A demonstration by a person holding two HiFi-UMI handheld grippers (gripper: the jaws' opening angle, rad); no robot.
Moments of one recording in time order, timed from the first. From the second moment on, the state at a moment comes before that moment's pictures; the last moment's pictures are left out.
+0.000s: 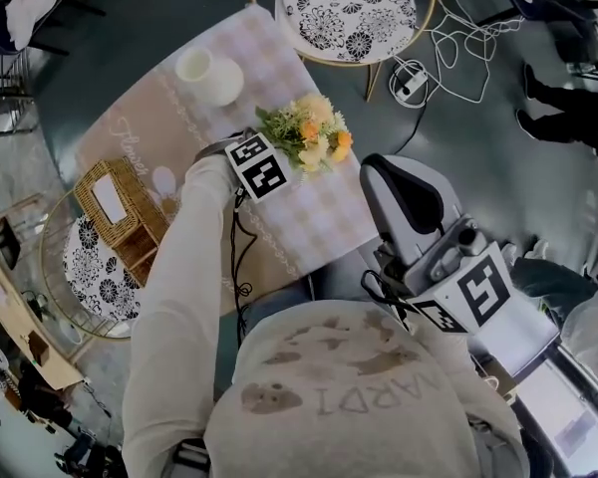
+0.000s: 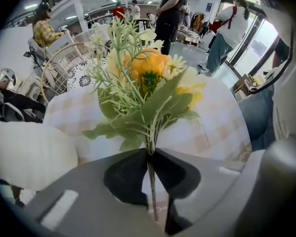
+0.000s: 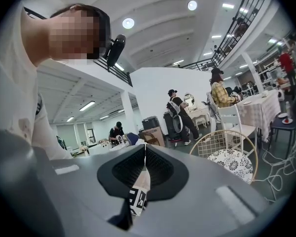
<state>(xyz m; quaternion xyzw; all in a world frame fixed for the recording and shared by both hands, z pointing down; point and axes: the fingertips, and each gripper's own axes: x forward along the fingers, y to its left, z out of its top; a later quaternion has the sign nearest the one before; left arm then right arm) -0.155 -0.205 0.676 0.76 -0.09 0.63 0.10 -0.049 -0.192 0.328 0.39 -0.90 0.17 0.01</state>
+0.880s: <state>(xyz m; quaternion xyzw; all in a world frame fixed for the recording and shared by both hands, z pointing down) -0.144 -0.221 0.562 0.87 -0.24 0.42 0.12 -0.042 -0.187 0.295 0.40 -0.91 0.14 -0.01</state>
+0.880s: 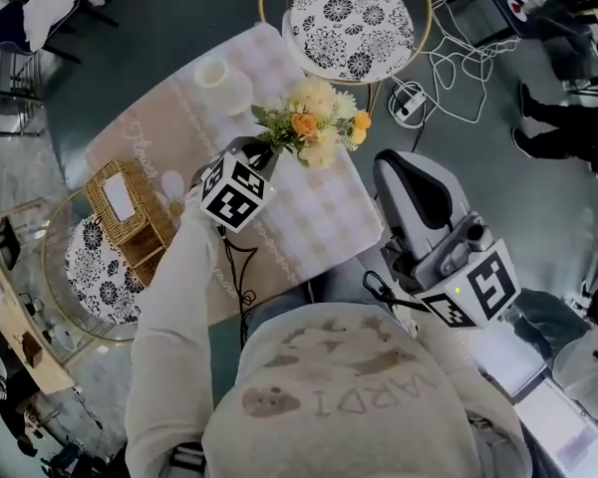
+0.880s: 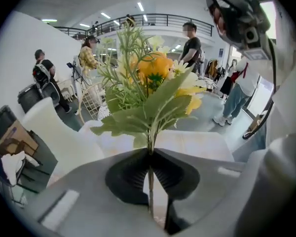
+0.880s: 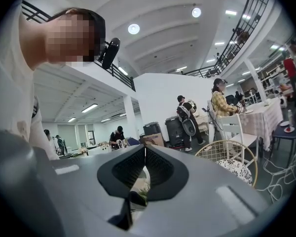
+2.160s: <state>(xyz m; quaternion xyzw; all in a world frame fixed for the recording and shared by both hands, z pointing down) -0.241 -0.339 0.294 0.87 -0.50 -0.02 -0.01 -0.061 -0.195 0.288 0.39 -0.91 0.13 0.00</state>
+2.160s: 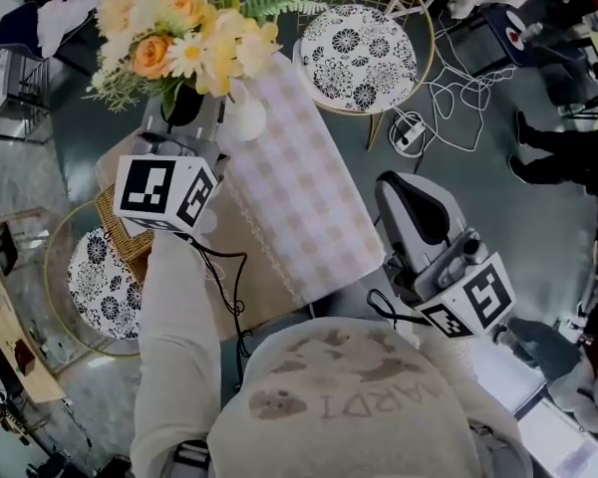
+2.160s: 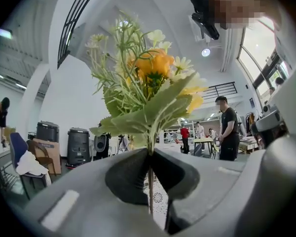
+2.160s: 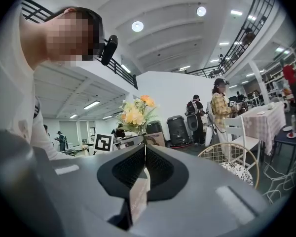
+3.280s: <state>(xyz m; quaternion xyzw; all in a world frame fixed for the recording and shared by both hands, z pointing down) -0.249 -0.351 0.451 0.84 -0.54 0.06 0.06 -0.089 -0.214 0.325 0.38 -0.91 0.14 0.07</state>
